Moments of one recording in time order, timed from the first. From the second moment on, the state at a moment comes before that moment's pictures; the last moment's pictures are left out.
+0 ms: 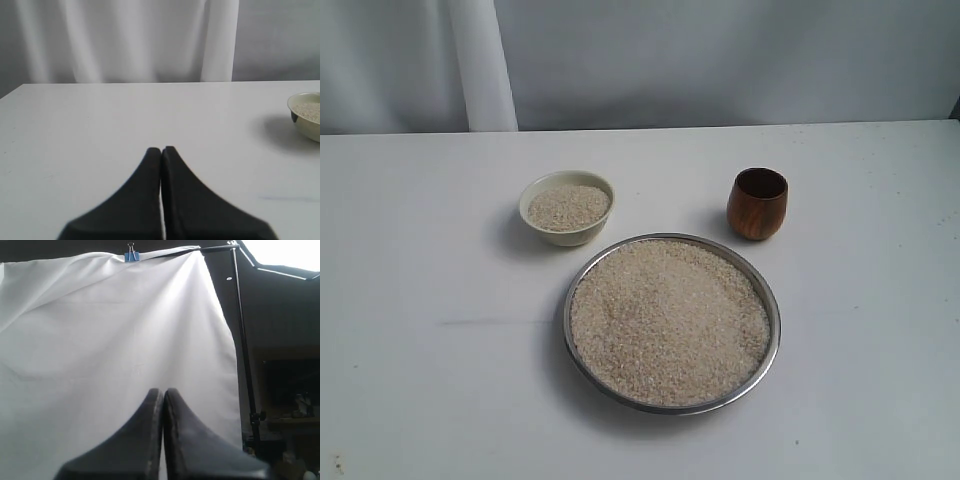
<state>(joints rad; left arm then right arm) -0.01 0.00 0.00 -0.04 0.35 0.04 -0.07 0.00 0.00 0.00 -0.53 0.03</state>
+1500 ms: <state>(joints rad) -0.01 0.00 0.00 -0.04 0.35 0.04 -0.07 1.10 -0.71 -0.34 -0.03 0.32</state>
